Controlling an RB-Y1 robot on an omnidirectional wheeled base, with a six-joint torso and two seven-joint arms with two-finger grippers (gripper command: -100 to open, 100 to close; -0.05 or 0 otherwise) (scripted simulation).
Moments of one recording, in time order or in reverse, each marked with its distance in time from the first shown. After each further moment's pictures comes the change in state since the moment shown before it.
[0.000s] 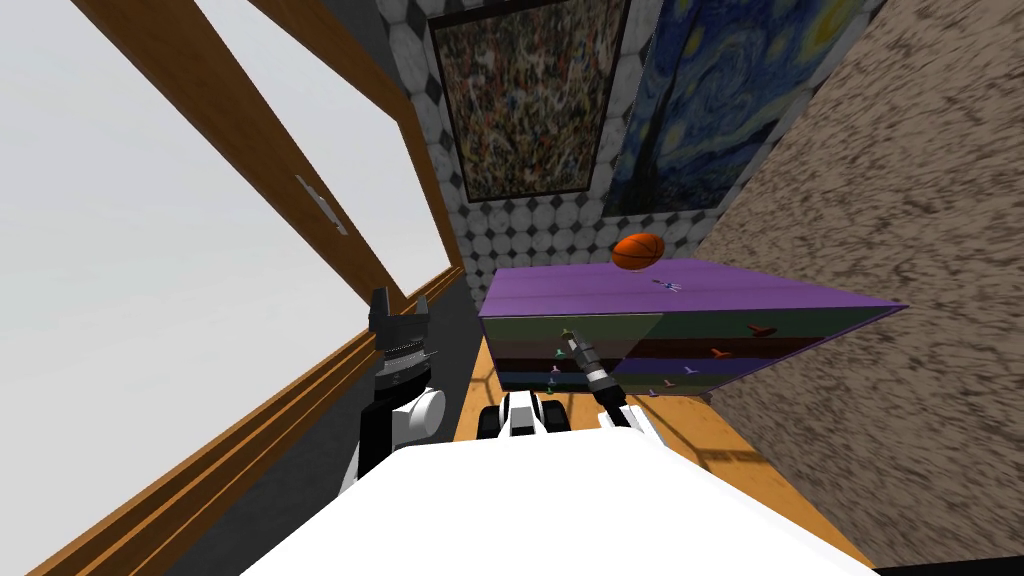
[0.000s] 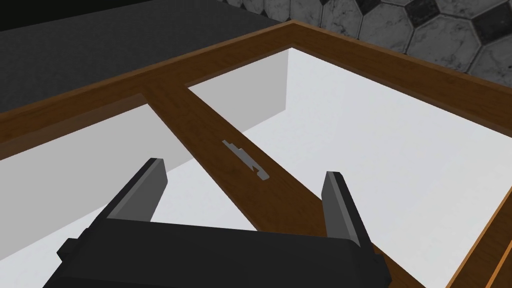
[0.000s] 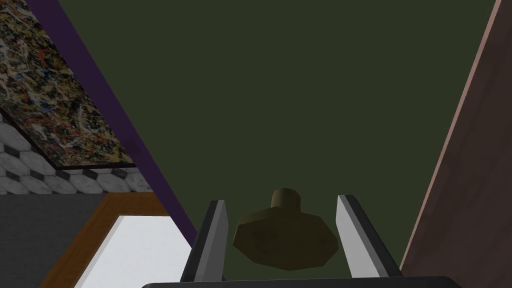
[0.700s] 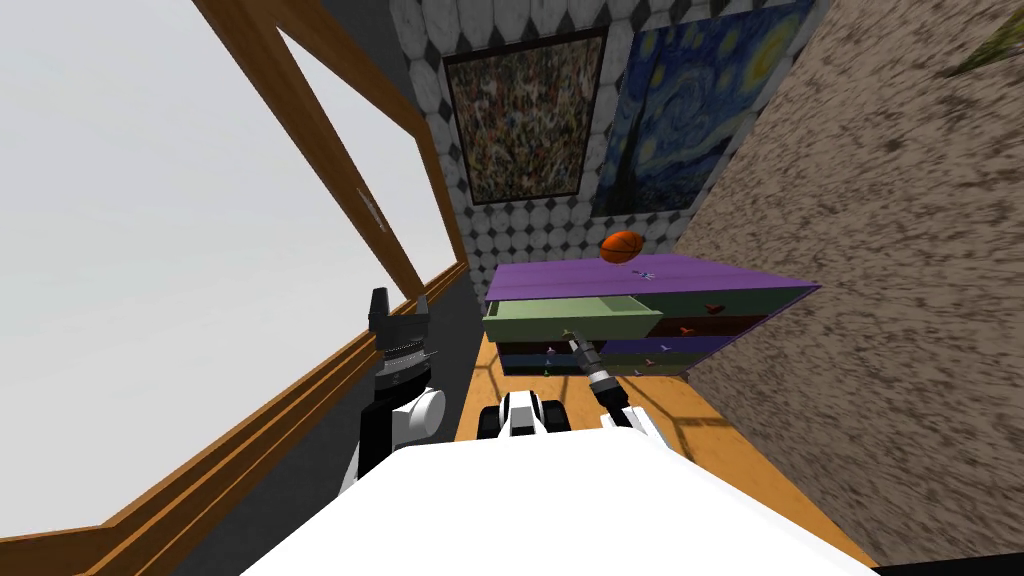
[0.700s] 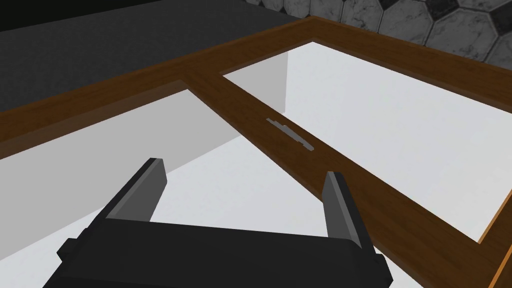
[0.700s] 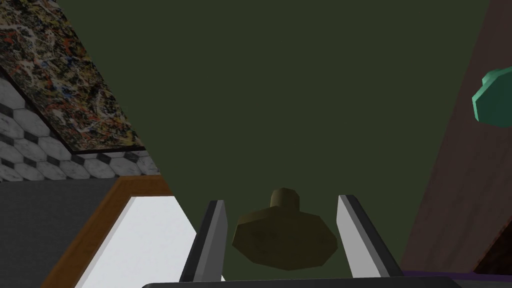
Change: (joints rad) left arm 0.000 0.000 0.000 0.000 0.000 0.000 0.000; right arm 0.017 -0.015 0.007 -0.018 0.004 0.008 -0.021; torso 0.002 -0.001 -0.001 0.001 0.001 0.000
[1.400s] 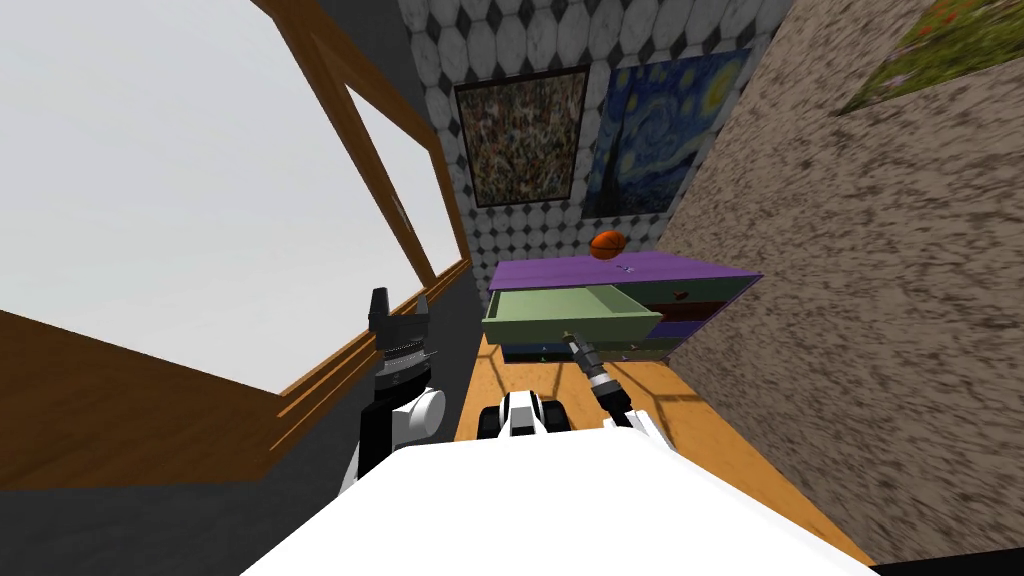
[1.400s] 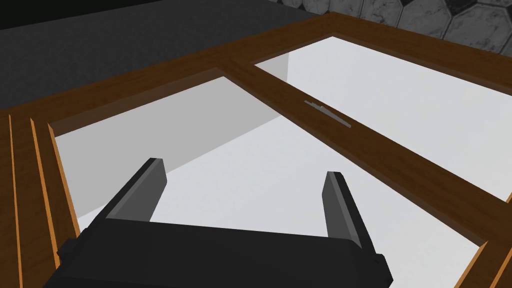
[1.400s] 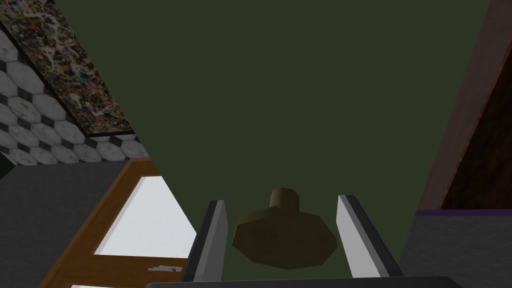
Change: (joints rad) left arm 0.000 0.000 0.000 0.000 0.000 0.000 0.000; right arm 0.025 -0.013 0.010 -0.012 0.003 -0.009 -0.015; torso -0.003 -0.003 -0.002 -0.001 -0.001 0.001
